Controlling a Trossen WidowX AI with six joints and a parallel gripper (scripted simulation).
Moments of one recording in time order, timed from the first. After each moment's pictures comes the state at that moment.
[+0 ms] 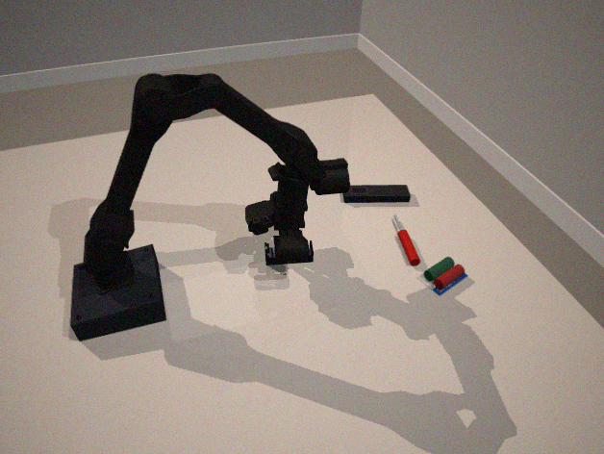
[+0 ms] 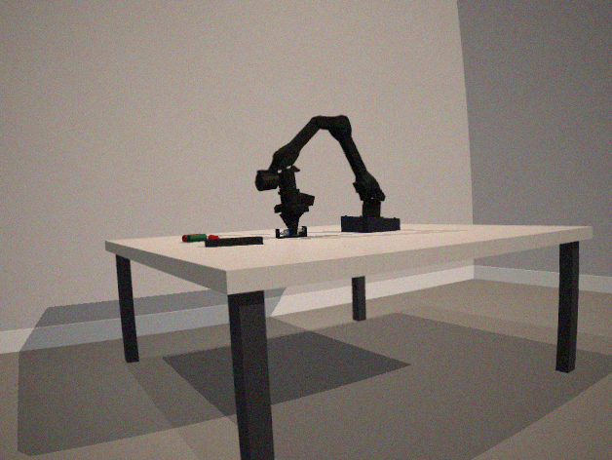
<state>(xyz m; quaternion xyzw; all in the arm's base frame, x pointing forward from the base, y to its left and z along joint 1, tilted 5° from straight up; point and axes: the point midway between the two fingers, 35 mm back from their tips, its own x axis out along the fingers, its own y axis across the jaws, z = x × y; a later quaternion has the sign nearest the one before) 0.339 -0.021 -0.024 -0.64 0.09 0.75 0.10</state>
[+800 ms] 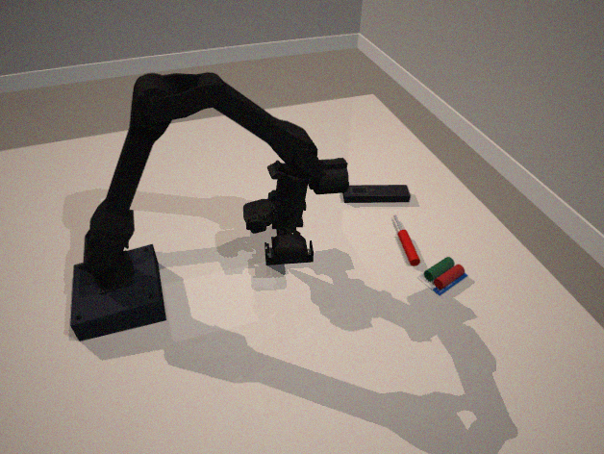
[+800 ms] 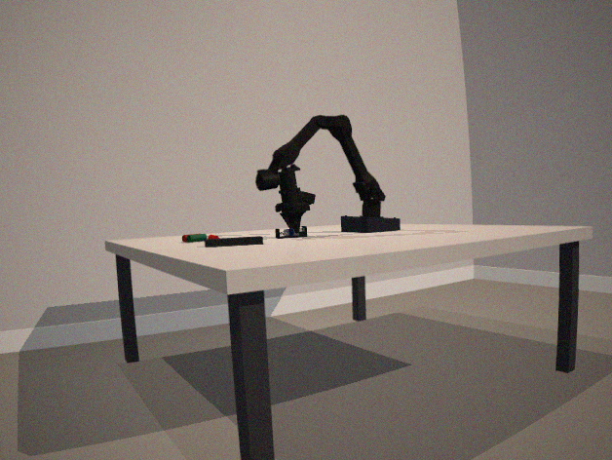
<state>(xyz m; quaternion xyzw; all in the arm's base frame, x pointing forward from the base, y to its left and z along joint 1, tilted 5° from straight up) 0.334 -0.021 -0.019 -0.63 0.09 0.76 0.10</state>
